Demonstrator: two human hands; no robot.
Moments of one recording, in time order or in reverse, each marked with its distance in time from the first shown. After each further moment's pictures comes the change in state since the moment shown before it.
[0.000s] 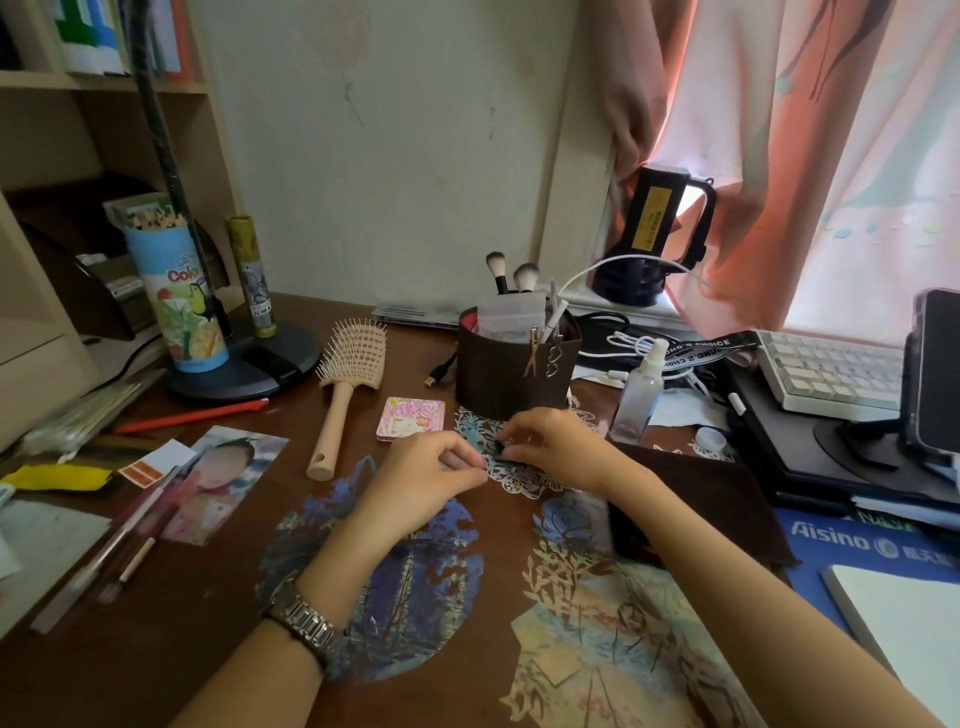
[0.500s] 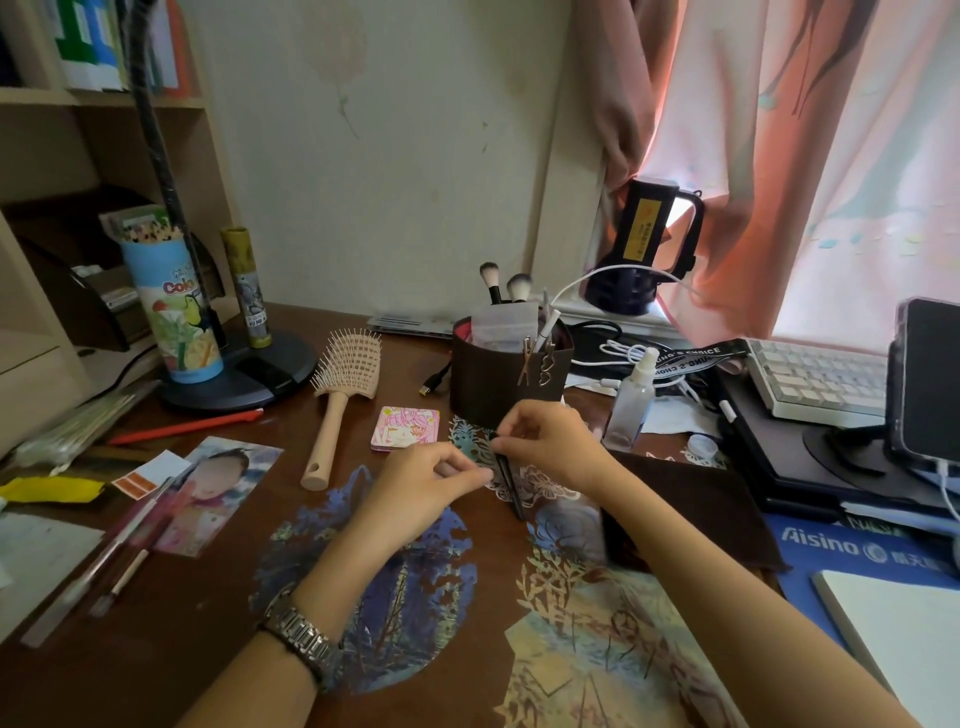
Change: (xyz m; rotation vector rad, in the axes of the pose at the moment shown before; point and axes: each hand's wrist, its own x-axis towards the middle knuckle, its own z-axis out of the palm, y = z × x) left_hand -0.002 0.003 0.003 -0.014 0.023 -0.016; right_hand -0.003 -0.009 -0.002 0.374 0.174 0.102
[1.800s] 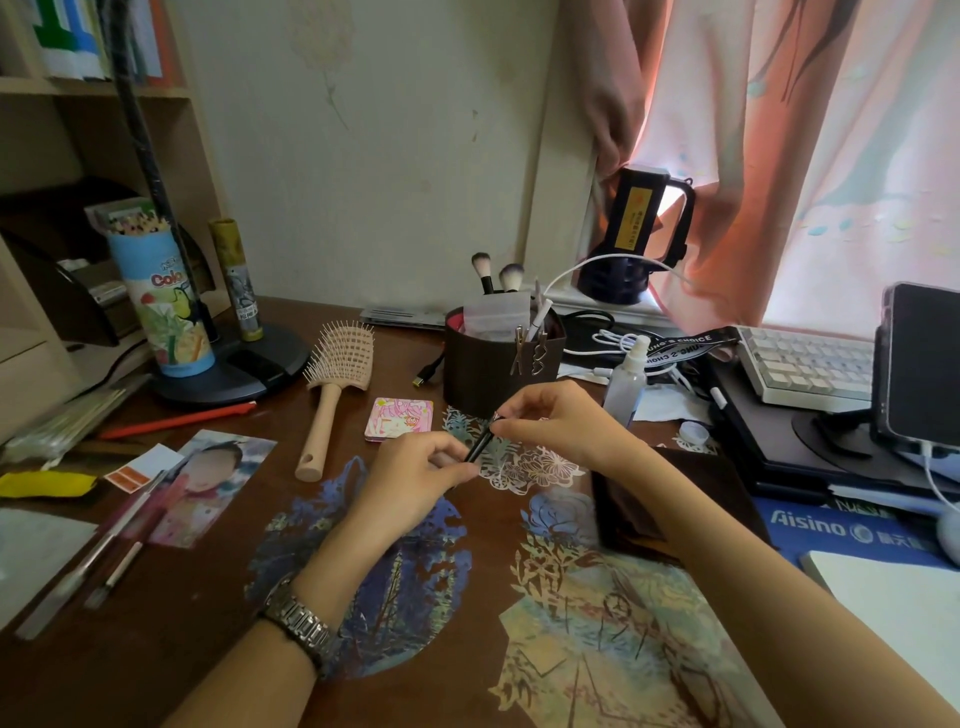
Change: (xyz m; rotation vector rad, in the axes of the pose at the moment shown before) left_hand 0.002 -0.001 0.003 0.057 0.036 0.031; right_hand -0.009 -0.008 -0.022 0.094 -0.063 -0.009
